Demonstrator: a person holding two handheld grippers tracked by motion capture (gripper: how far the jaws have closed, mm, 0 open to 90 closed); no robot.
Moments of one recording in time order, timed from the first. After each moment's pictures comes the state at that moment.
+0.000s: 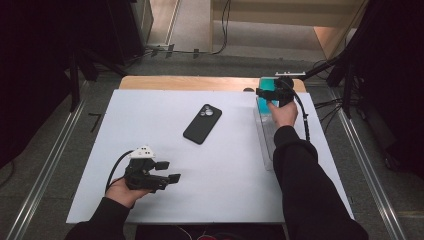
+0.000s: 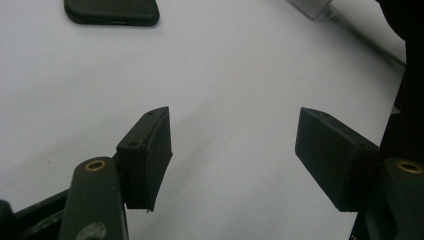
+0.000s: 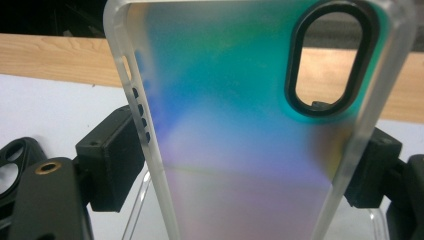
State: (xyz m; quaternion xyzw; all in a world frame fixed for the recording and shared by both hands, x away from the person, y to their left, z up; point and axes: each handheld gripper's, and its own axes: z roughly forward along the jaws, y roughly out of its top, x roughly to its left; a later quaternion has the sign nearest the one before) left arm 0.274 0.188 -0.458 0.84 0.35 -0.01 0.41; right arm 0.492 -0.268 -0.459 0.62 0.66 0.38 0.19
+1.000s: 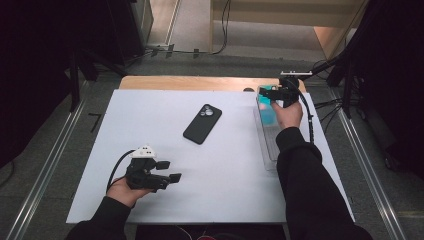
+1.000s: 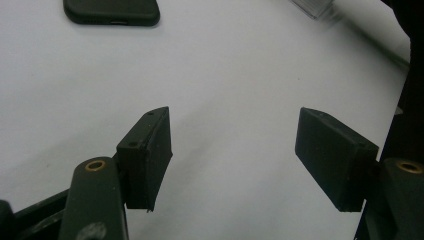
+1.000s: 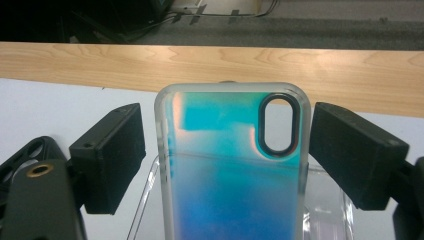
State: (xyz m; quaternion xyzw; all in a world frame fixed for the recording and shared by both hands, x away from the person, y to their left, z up) left arm 0.276 0.185 -0.459 0.84 0.35 0.00 0.41; right arm 0.478 -0.278 -0.444 0.63 0.65 0.39 0.18
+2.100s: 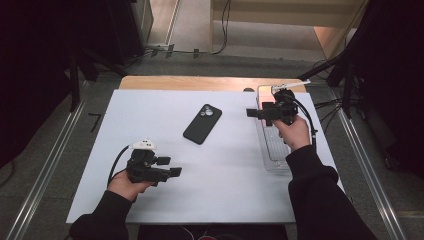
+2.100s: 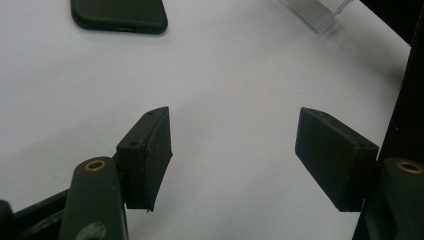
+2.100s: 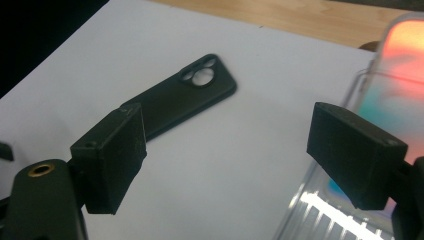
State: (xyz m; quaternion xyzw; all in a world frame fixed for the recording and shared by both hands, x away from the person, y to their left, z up) left arm 0.292 0.185 -0.454 0.83 0.37 -0.03 0.41; right arm 0.394 -0.239 -0.405 0.48 0.76 0.43 0.06
